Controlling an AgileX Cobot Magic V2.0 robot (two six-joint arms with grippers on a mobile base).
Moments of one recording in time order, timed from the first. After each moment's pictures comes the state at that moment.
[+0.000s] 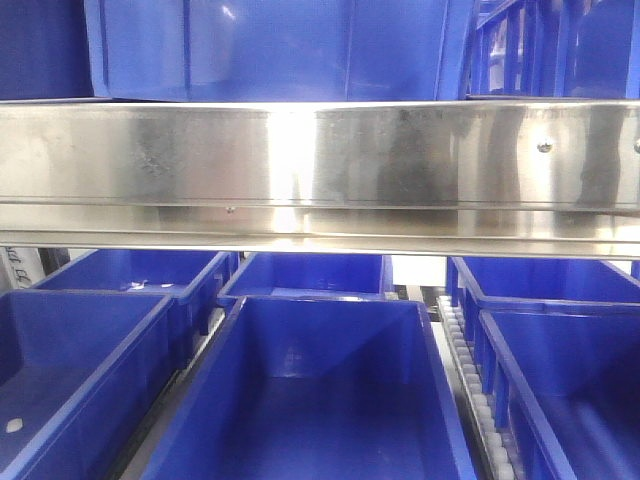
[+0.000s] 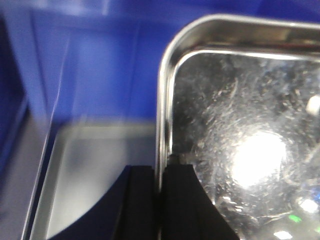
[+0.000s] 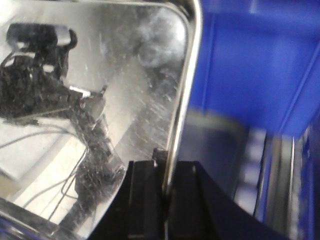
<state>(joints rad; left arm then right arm) -0.27 1.54 -1.48 0.03 0.59 -0.16 0.56 1.53 -1.36 -0.43 0.49 0.68</state>
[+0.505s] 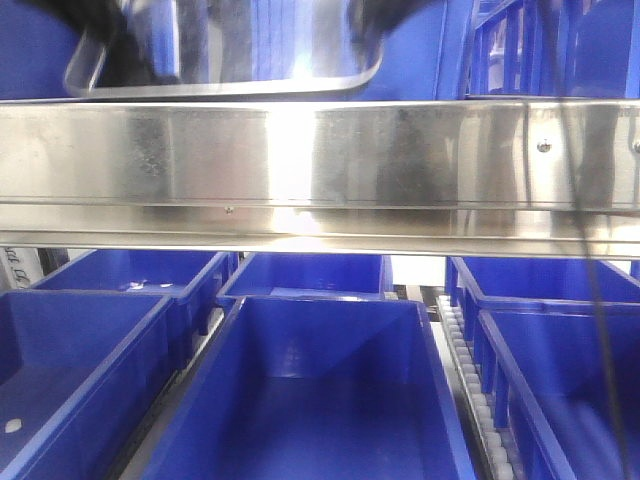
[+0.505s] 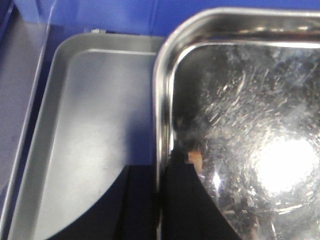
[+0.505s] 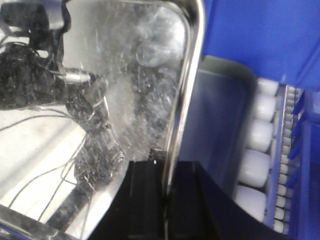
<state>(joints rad) -0.26 1.67 -1.48 0.02 0.68 -0.16 0.56 1.66 -1.36 -0.42 0.50 0.68</state>
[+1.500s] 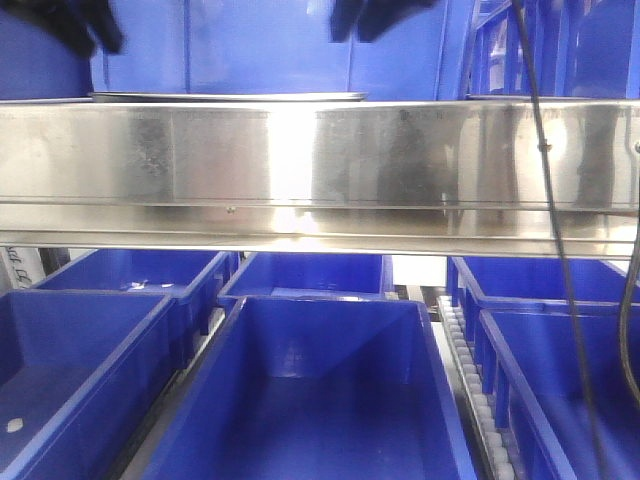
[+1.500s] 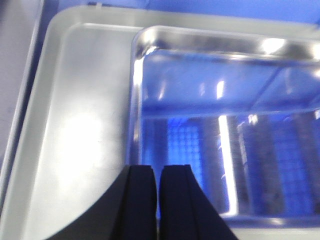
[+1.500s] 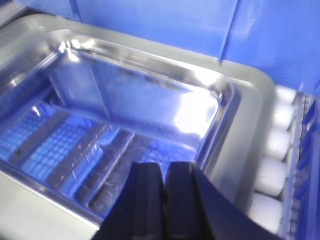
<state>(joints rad) -0.25 1.62 -1.48 -0.01 0.76 -0.16 0.57 1.63 -1.36 -0.42 0.47 0.66</state>
